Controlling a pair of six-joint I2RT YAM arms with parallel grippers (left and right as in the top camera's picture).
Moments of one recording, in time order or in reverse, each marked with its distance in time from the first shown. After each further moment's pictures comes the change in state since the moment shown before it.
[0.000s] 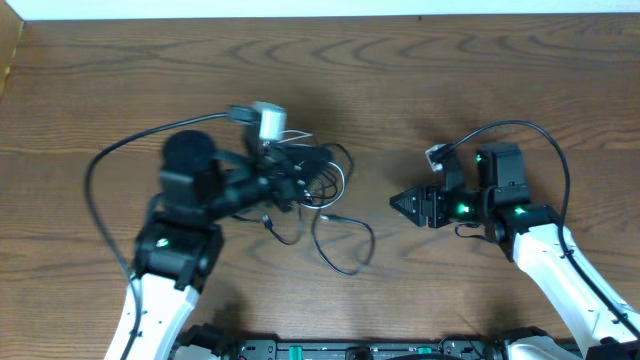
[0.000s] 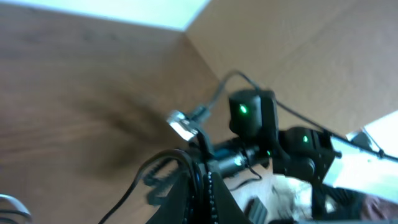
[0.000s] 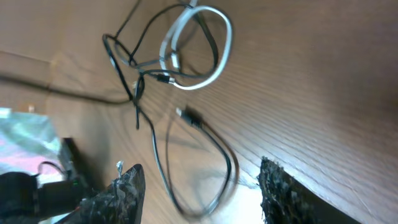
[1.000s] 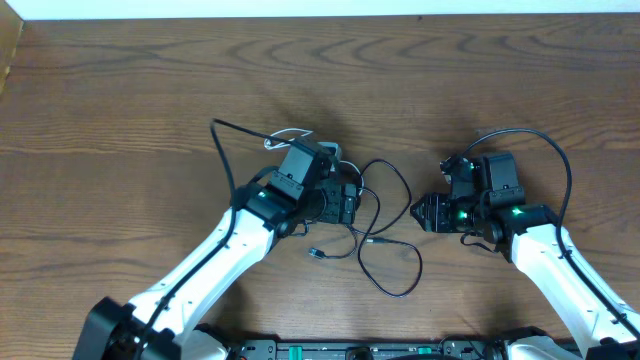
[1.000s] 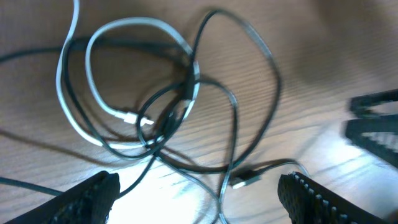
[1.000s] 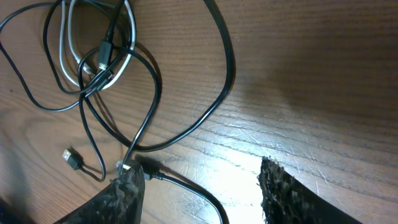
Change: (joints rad) left arm -0.254 0.405 0.000 -0.296 -0.594 0.076; right arm 0.008 0.000 0.000 -0.153 0.328 0.061
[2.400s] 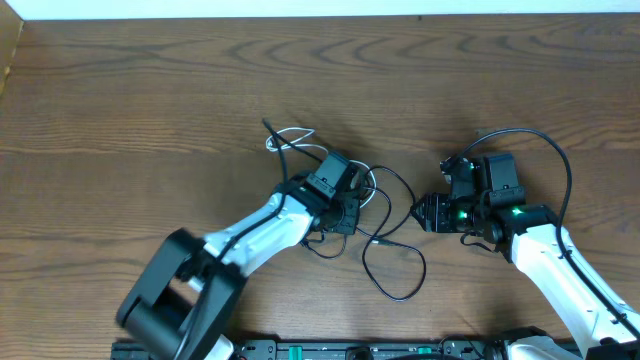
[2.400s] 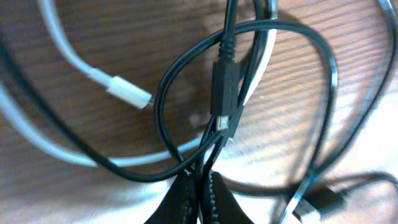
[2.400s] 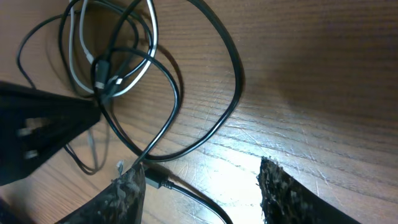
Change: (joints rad) left arm -0.079 0.256 0.000 0.085 -0.044 -0.003; right arm 0.000 0.000 0.000 0.001 0.000 0.000
